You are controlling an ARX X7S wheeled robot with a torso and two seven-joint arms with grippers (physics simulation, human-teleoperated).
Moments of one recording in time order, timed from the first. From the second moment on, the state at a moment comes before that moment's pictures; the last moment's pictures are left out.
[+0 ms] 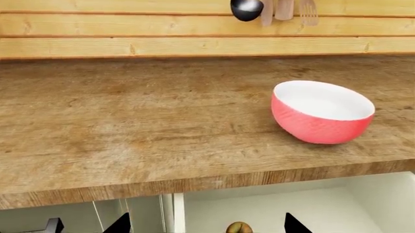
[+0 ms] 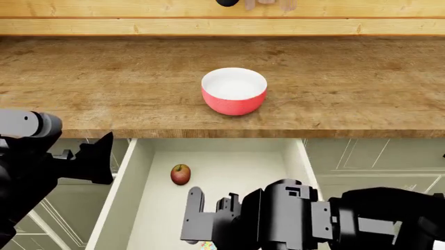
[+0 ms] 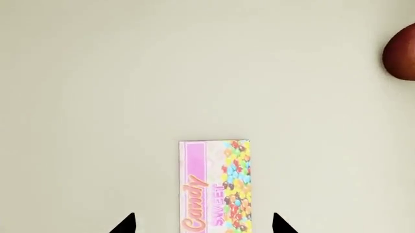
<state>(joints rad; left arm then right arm) -0.45 -0.86 -0.26 0.62 -1.55 -1.12 -0.62 1.26 0.31 -1.58 -0.13 0.92 1.11 -0.19</state>
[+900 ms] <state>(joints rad) -0.41 -0.85 -0.26 0.60 -1.49 -1.09 -0.57 1.20 0.26 -1.68 0.07 0.79 0.99 -0.26</state>
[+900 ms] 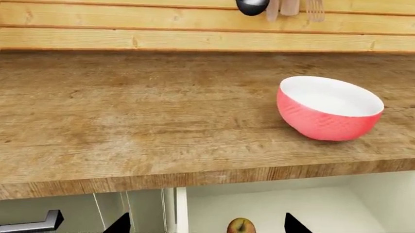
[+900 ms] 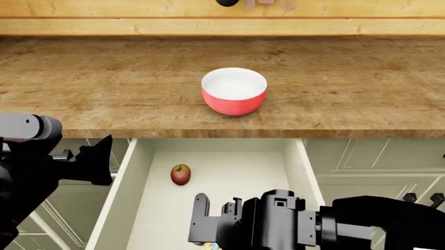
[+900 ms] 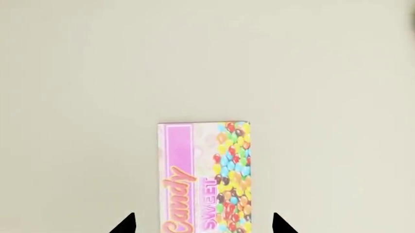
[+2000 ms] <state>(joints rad) -0.39 -0.85 -0.22 0.58 -1.45 -1.07 -0.54 1.13 0.22 -1.73 0.25 0.71 0.86 -0.33</state>
